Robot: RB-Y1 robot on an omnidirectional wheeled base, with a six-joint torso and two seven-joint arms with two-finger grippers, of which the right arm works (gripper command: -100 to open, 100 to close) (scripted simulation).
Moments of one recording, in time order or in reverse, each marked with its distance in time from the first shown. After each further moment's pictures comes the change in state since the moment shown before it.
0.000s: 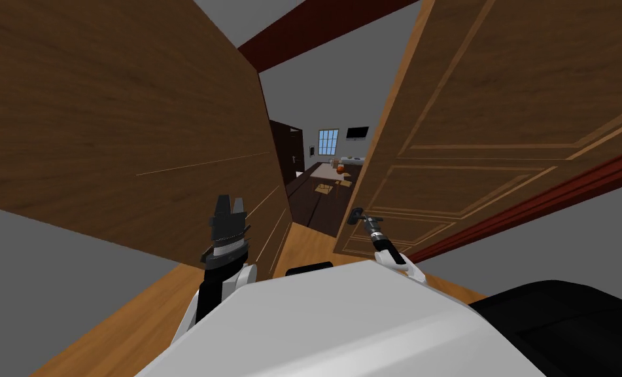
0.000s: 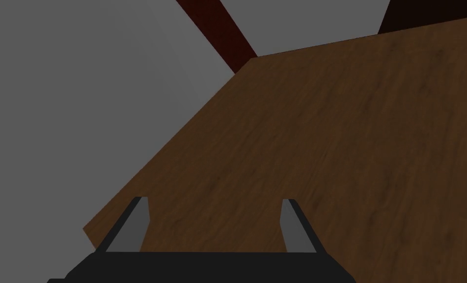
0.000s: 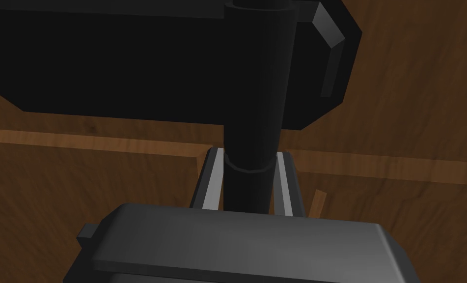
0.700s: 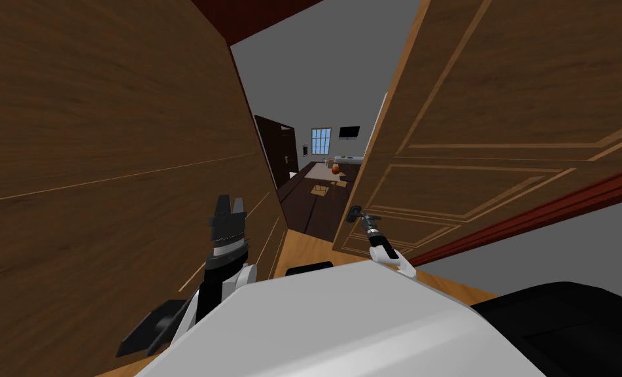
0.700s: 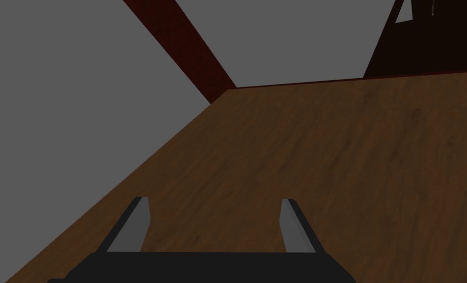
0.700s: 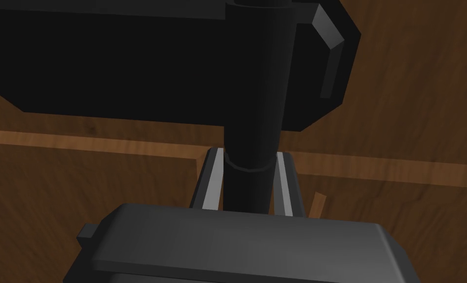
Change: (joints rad) arm -0.056 0.070 -0.043 0.001 0.017 0.047 0.055
